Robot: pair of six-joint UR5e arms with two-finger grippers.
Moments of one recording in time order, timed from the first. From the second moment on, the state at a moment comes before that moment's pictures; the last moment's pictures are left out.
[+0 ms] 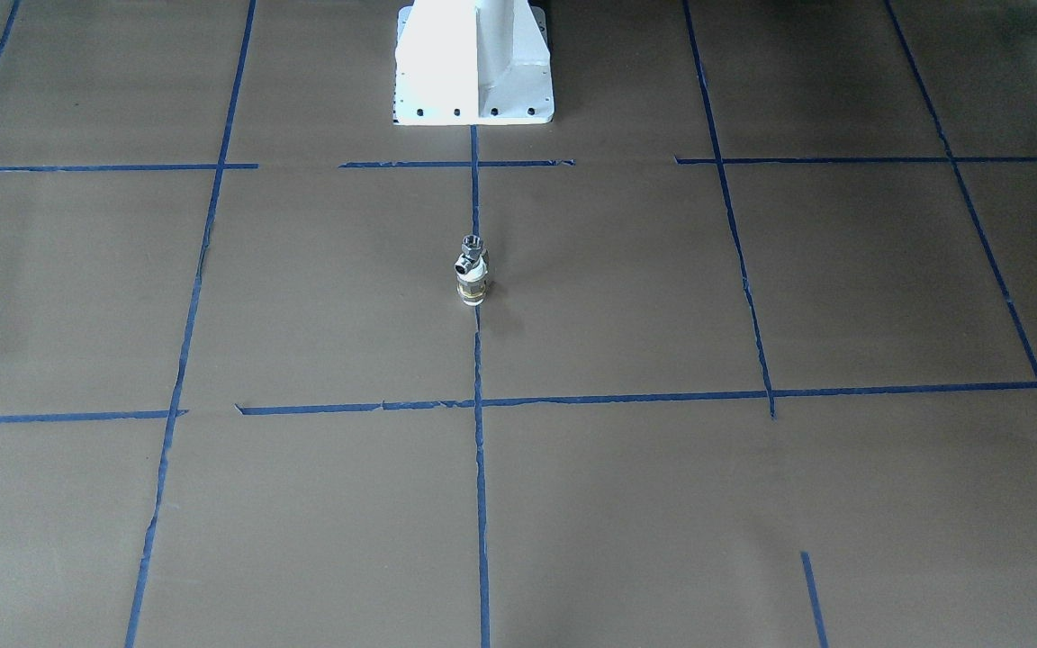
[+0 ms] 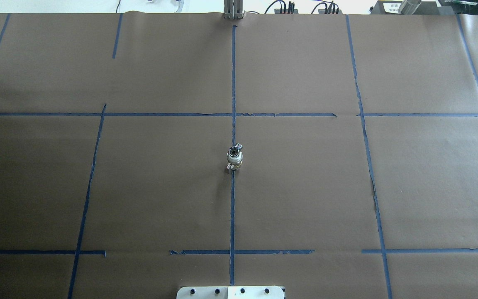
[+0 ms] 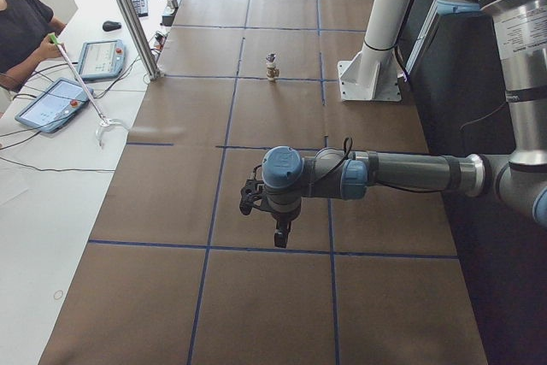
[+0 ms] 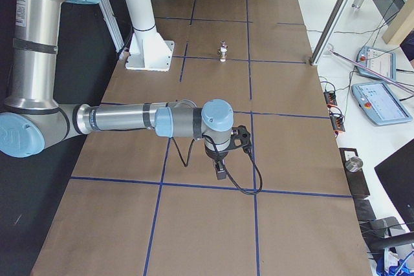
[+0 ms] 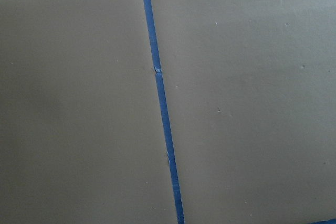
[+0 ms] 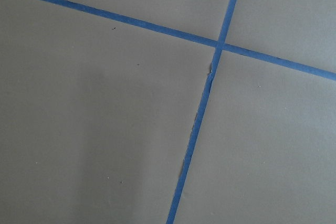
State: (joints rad) left arm -1.52 -1.26 -1.90 -1.56 -2.40 0.12; right arm 1.55 -1.74 1.84 -1.63 2.35 -0.23
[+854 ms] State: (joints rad) left arm -1.52 -1.26 -1.90 -1.56 -2.40 0.11; right arm 1.54 -1.75 1.83 -1.63 2.36 -0.22
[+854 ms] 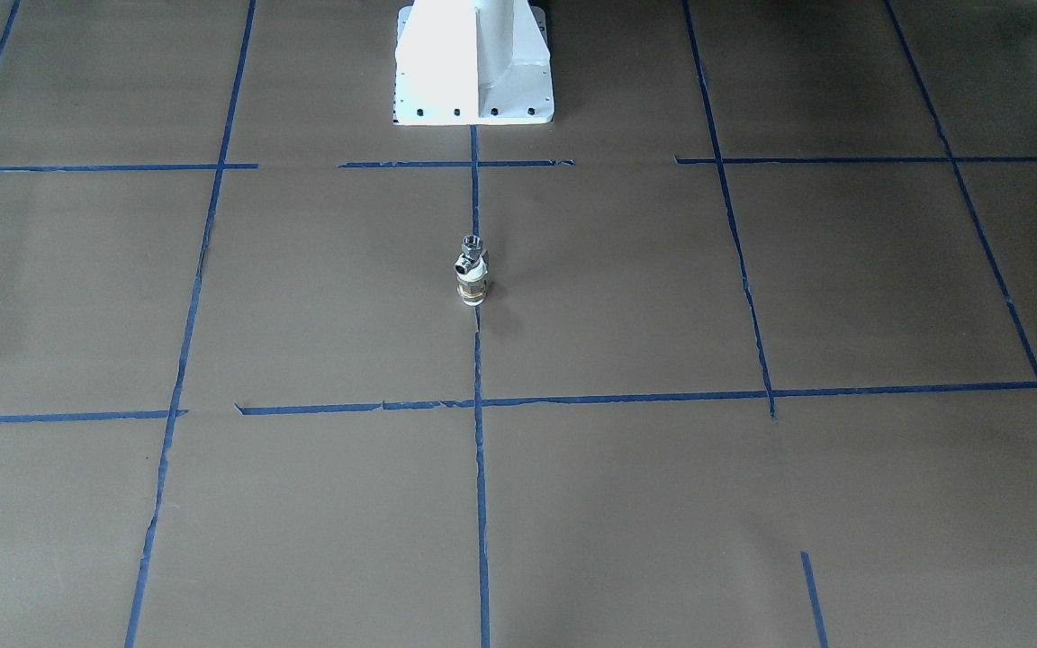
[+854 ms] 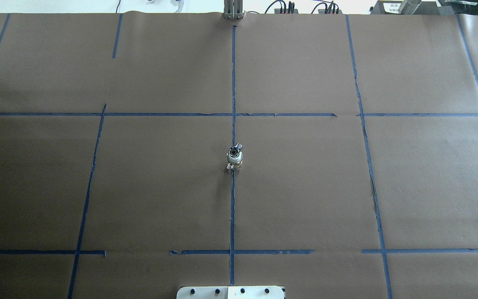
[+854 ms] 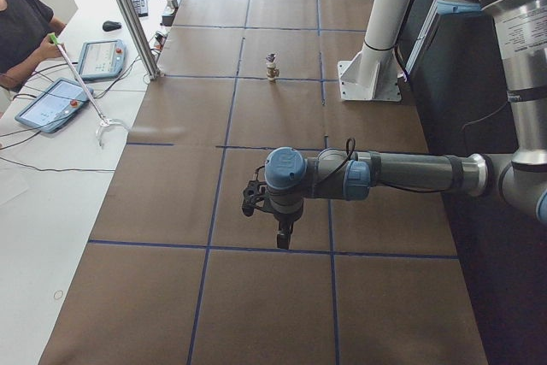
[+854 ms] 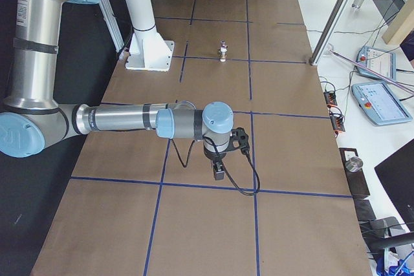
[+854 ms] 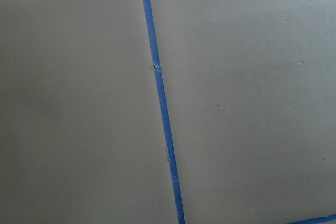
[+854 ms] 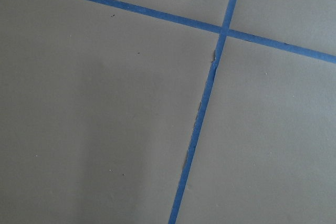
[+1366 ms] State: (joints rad) left arm -1.52 -1.25 -1.89 -1.55 -2.40 0.12; right arm 1.54 -1.75 1.81 -1.63 2.38 -0.22
